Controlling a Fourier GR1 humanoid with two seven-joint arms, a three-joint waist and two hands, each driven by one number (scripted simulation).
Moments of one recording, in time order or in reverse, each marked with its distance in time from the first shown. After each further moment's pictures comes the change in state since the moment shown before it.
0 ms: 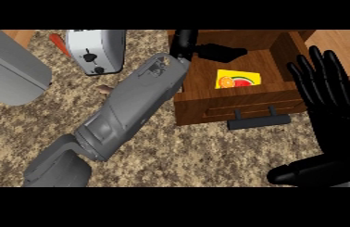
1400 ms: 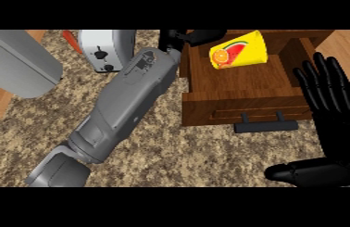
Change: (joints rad) left arm 0.068 0.000 0.304 -0.136 -0.238 -0.073 0.074; right arm 0.050 -0.005 0.004 -0.022 0.096 -0.036 -0.010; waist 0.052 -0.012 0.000
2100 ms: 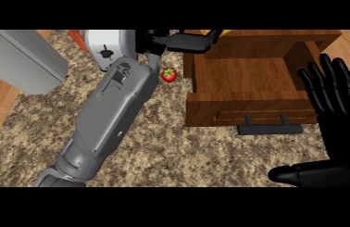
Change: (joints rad) left arm 0.202 0.001 0.158 -0.380 -0.203 -0.087 0.125; right arm 0.013 -0.001 -0.012 -0.022 -0.010 -0.012 0.024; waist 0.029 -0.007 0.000
